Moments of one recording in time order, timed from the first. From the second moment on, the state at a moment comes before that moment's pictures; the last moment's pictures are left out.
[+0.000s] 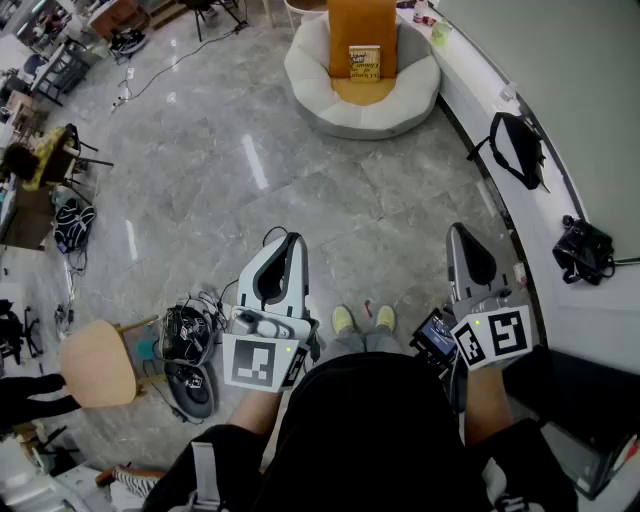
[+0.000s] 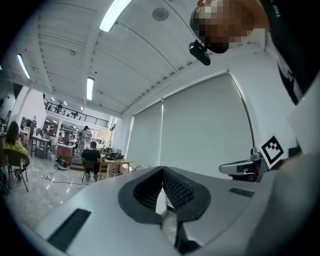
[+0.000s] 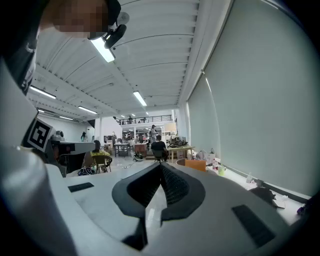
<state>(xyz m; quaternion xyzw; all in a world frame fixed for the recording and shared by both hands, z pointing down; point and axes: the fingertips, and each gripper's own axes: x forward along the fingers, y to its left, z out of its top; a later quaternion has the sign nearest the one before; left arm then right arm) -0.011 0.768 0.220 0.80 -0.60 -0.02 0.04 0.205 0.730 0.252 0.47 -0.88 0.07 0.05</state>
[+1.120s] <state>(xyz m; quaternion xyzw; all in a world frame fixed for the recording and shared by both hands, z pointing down) -0.067 0.791 0.224 0.80 -0.60 -0.02 0.03 0.138 0.754 0.243 0.44 -0.89 0.05 0.06</state>
